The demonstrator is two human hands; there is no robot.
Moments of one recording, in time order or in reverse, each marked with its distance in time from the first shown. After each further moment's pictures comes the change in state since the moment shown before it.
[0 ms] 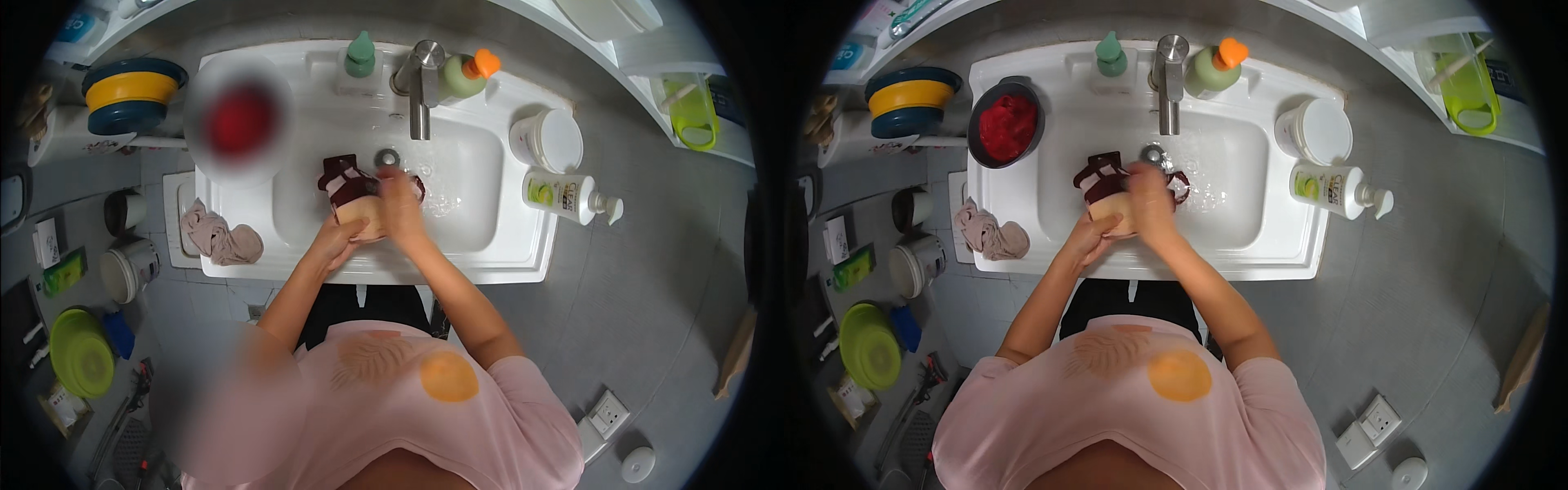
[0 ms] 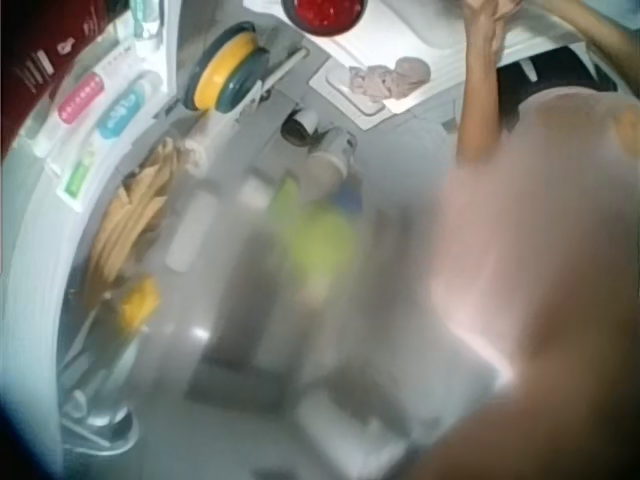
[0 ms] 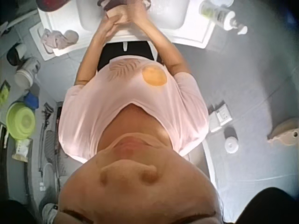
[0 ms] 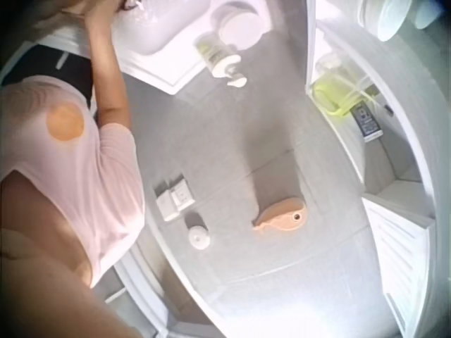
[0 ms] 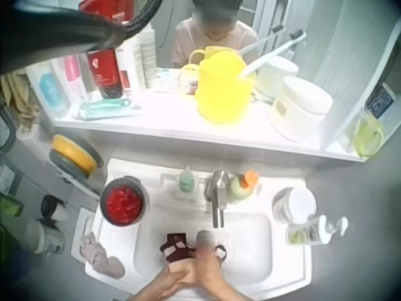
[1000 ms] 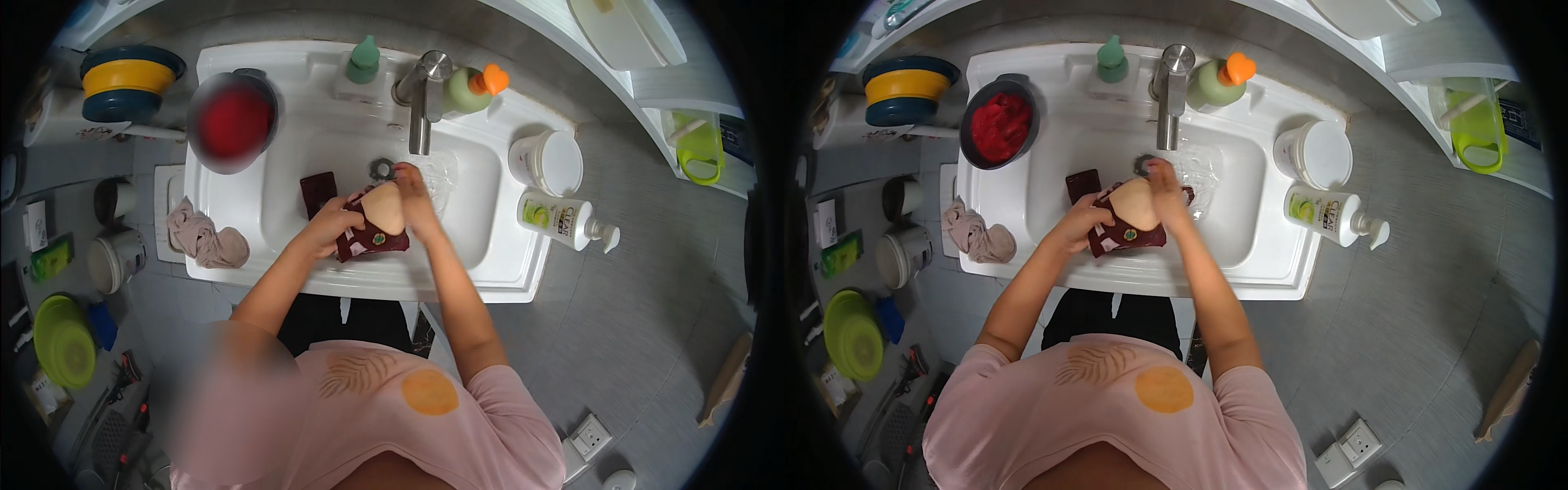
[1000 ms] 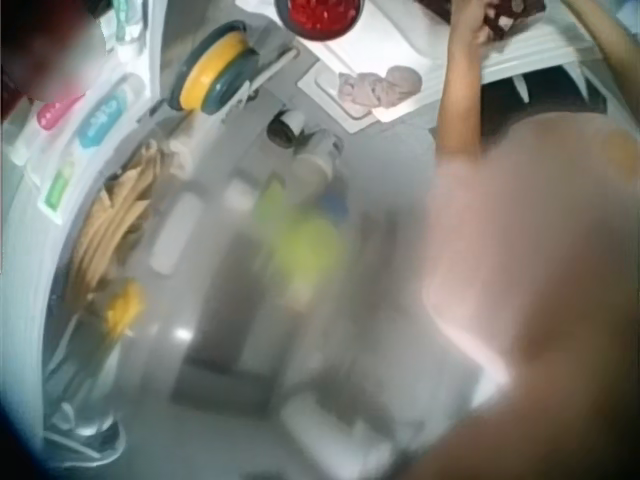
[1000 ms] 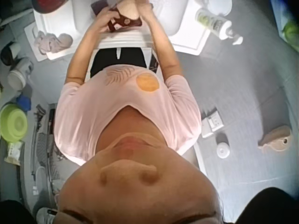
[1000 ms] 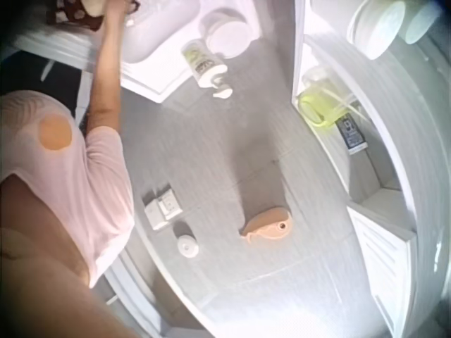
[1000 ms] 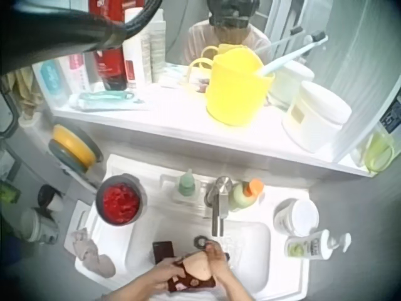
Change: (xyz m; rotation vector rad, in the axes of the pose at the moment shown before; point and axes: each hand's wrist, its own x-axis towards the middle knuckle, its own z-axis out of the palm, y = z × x) left_hand 0.027 0.038 0.019 0.202 -0.039 -0.138; right_hand 0.037 0.049 -0.026 0.314 -0.195 0.448
